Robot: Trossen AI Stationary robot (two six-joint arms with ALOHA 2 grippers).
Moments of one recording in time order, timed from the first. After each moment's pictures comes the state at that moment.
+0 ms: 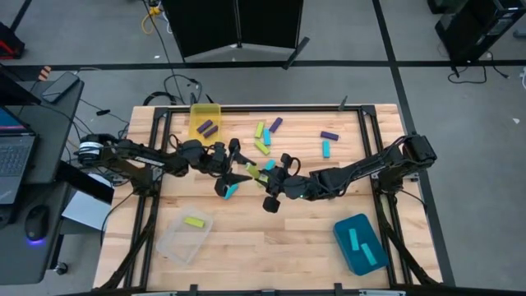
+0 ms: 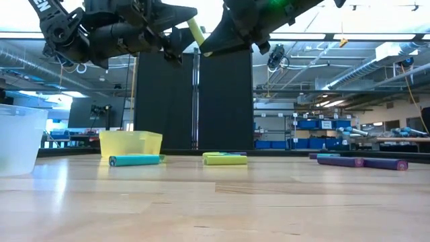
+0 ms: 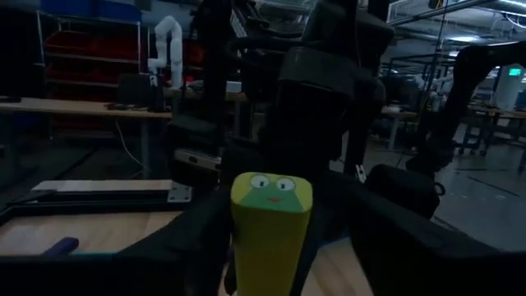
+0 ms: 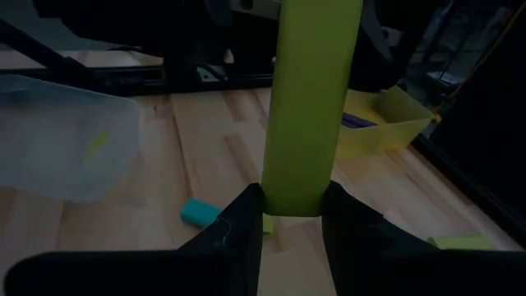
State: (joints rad) left arm 0.13 1.40 0.48 1.09 0.35 -0.13; right arm 0.23 1.68 1.08 0.15 0.60 0.14
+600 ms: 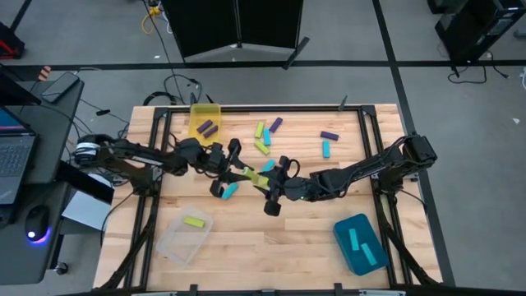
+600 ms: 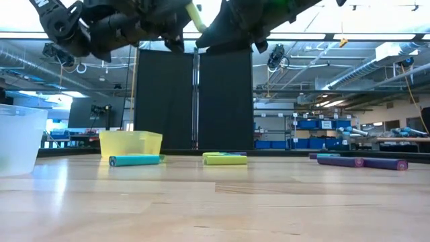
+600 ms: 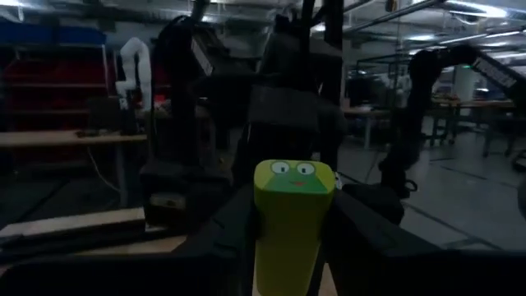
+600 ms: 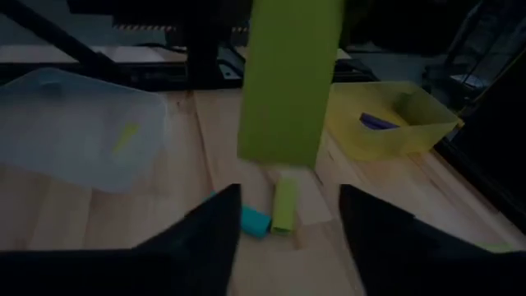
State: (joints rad) left arm 0.14 1.36 0.51 1.07 0.46 -0.08; right arm 0.24 1.68 1.08 0.15 0.55 0.13
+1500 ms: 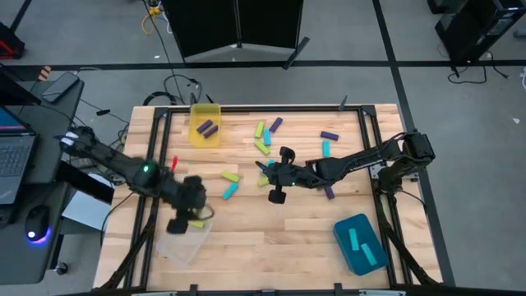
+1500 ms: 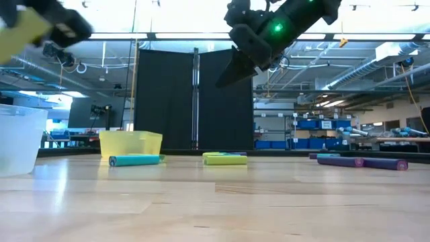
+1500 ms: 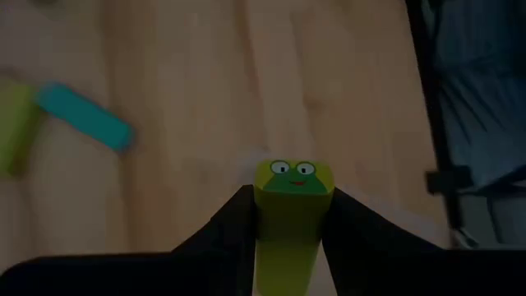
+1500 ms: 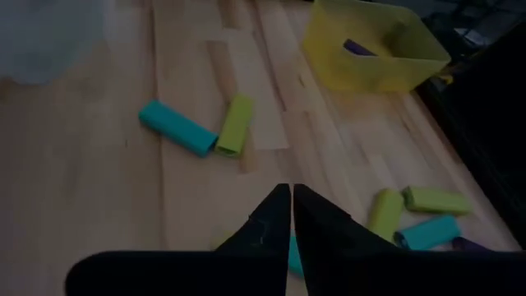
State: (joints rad) left arm -0.47 1.09 0.94 -0.90 0.05 -0.40; right arm 0.12 1.68 1.08 -0.08 0.44 0.04
